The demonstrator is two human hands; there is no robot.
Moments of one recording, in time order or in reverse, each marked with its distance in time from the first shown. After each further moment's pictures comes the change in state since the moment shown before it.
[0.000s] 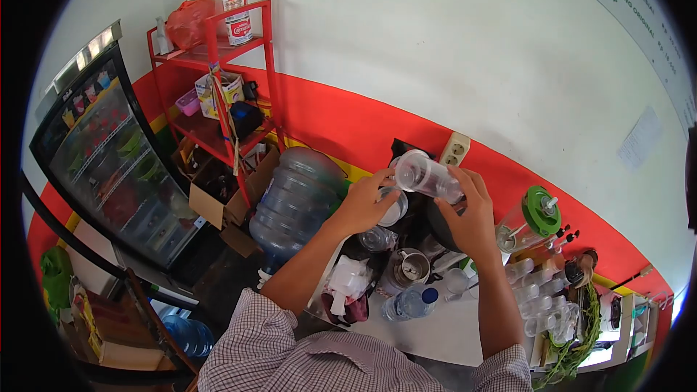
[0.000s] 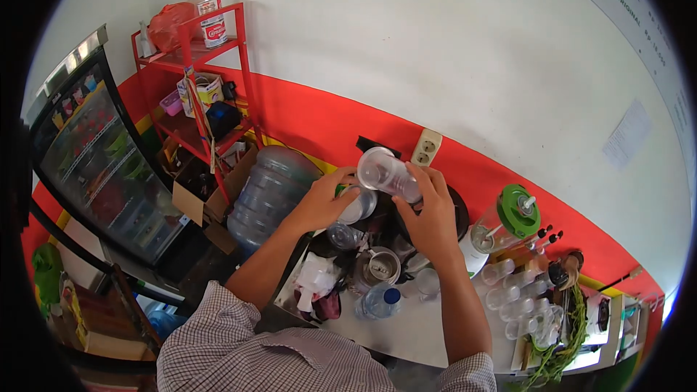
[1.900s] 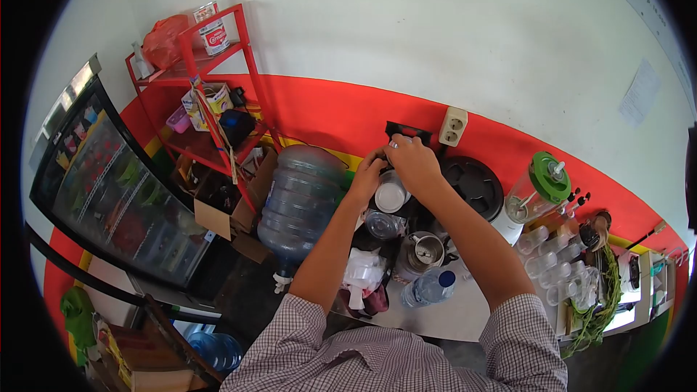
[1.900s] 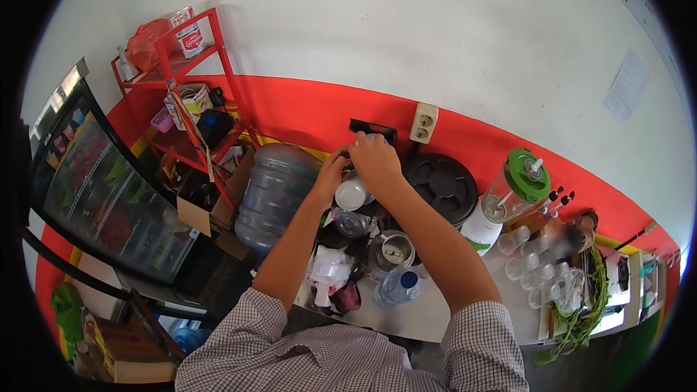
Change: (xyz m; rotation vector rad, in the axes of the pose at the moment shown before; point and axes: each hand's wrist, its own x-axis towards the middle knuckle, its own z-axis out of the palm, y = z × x) left_hand 0.045 -0.083 0.041 -0.844 0.091 -0.422; right_hand 0.062 0.047 0.131 -0.726 -0.239 -0.253
